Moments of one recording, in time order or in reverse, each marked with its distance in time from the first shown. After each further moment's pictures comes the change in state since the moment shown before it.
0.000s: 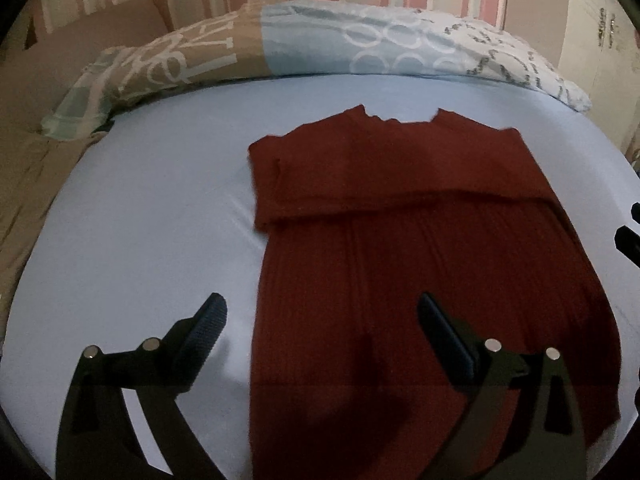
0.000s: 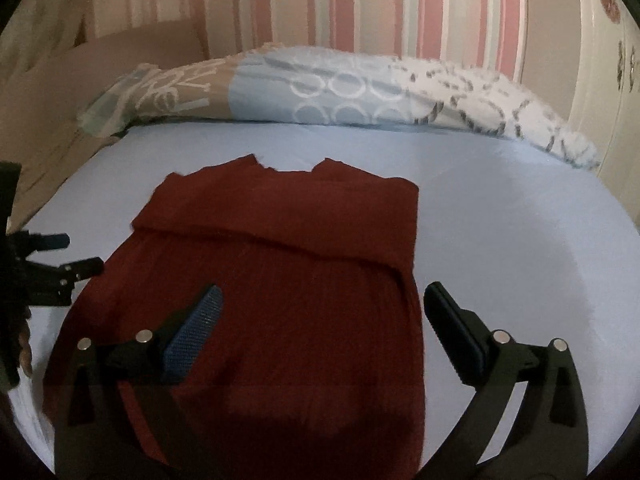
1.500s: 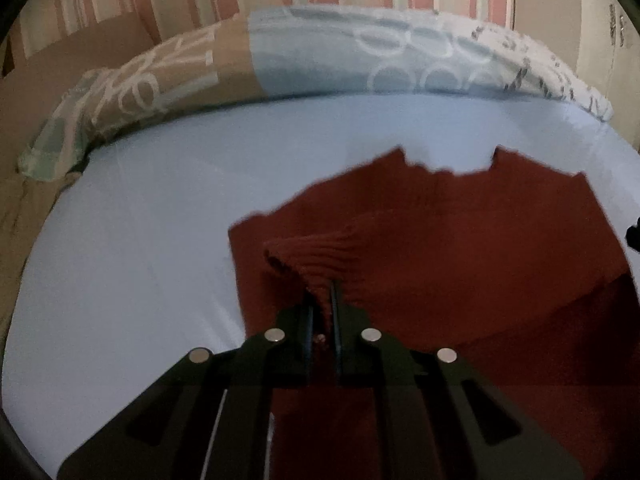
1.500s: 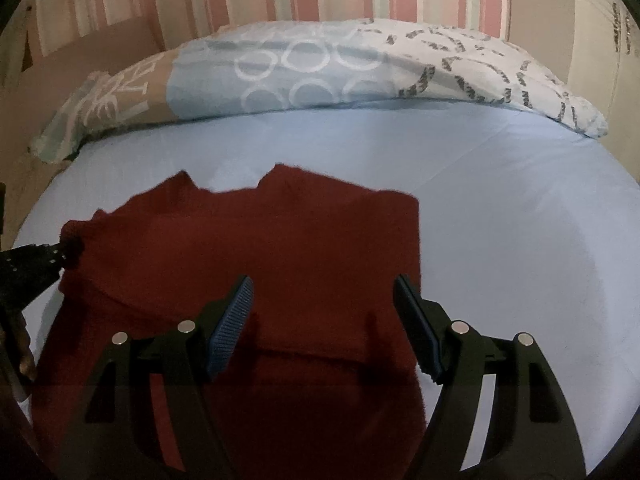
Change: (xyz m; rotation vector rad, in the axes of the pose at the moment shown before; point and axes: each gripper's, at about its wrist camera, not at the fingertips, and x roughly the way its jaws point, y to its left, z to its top) left arm 0.135 0.017 0.104 0.036 -0.041 0.034; right arm 0.145 -0.048 0.064 0.125 0.107 -0.035
